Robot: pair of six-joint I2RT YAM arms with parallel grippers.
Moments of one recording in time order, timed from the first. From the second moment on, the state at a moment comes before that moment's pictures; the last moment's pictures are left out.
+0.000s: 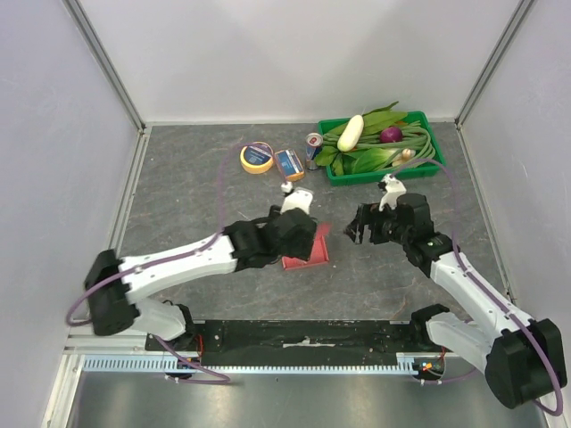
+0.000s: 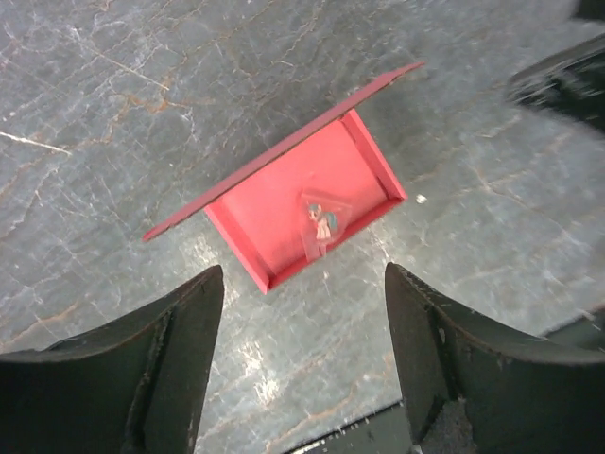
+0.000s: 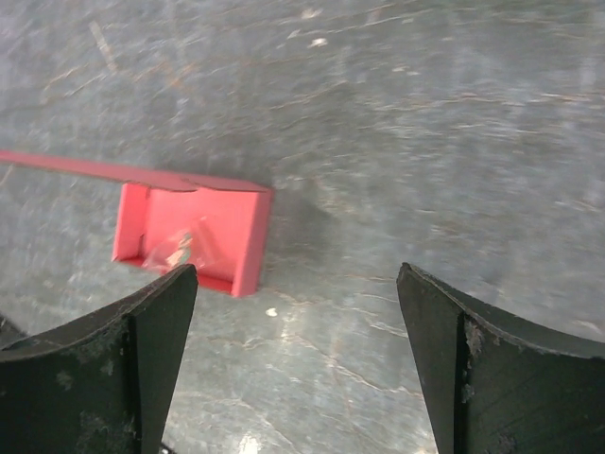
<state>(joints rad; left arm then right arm) -1.12 1.47 1.18 -0.61 -0.50 -0.57 0.30 0.97 0.59 -0.21 -0.25 0.31</state>
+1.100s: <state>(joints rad) -0.63 1.17 0.60 -0.03 0.13 -0.53 0.59 1.30 0.57 0.24 -0.21 0.03</state>
